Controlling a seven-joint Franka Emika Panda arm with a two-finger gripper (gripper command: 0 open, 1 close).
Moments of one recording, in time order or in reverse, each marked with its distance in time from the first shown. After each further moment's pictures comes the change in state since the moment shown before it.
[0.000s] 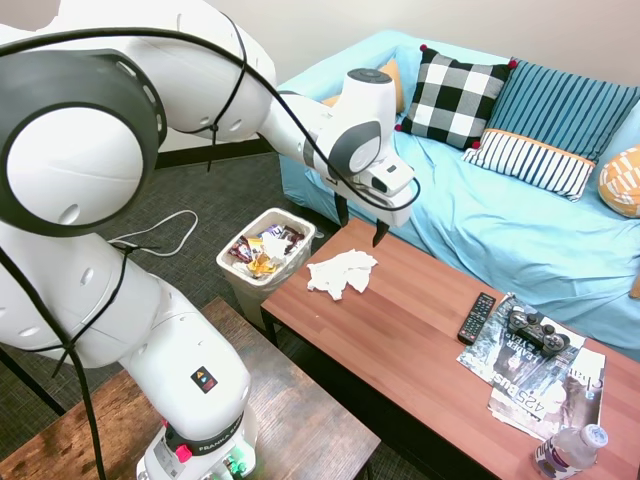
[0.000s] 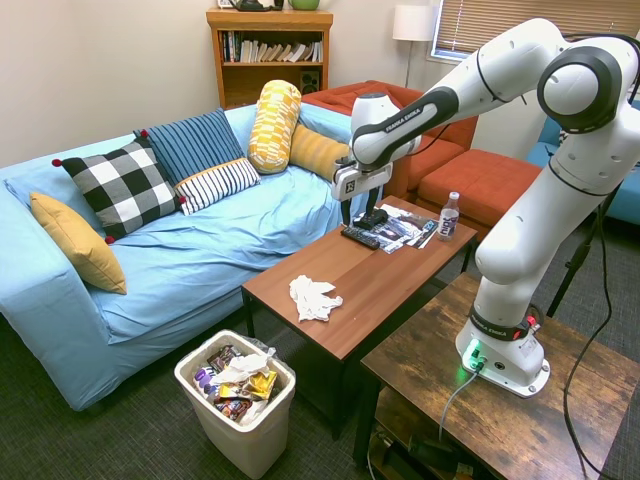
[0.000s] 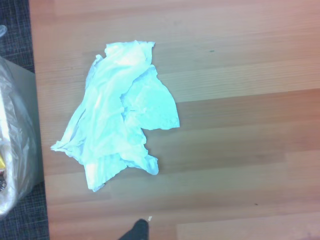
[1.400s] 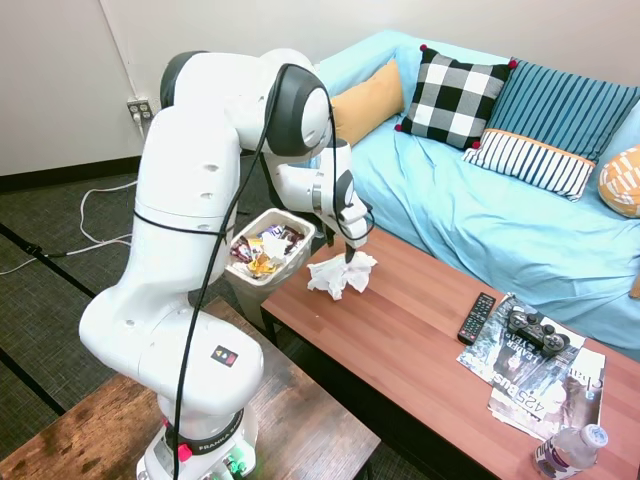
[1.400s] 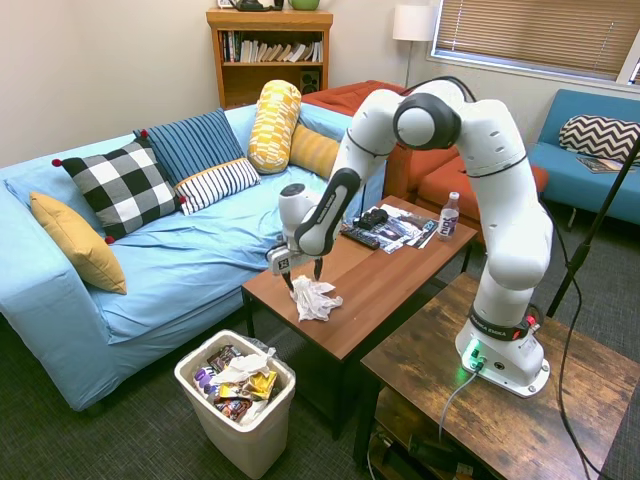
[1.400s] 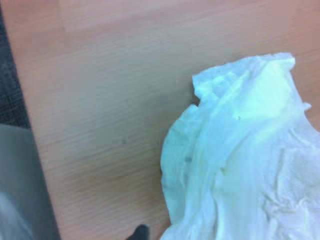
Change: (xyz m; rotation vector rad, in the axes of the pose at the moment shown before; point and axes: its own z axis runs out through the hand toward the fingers) arm -0.047 -0.170 0.245 -0.100 0.055 0.206
